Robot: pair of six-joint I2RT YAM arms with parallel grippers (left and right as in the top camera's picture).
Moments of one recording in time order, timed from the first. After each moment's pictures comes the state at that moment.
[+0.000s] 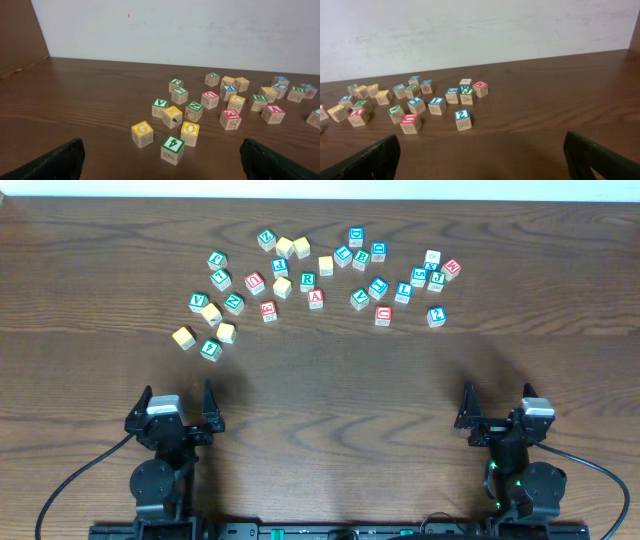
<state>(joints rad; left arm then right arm) 0.05 0.01 0.02 -0.11 -0.03 -0.04 -0.05 0.01 0.01 -0.07 -0.06 0.12</state>
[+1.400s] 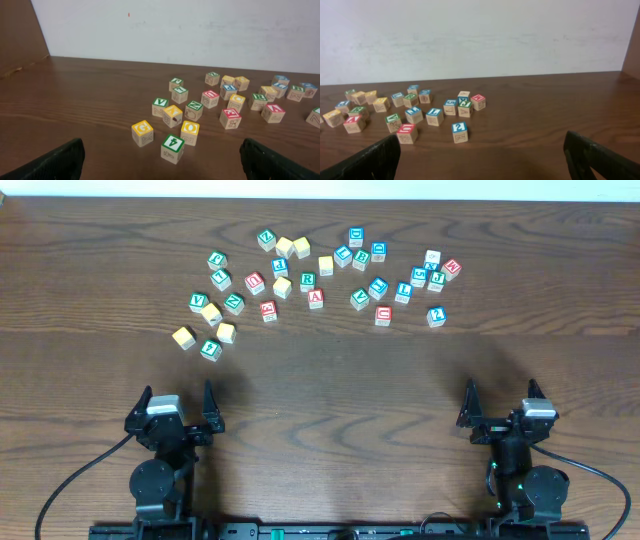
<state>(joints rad) 0.05 0.01 0.03 -0.12 -0.03 -0.04 -0.05 0.01 0.01 -0.01 -0.06 0.06</state>
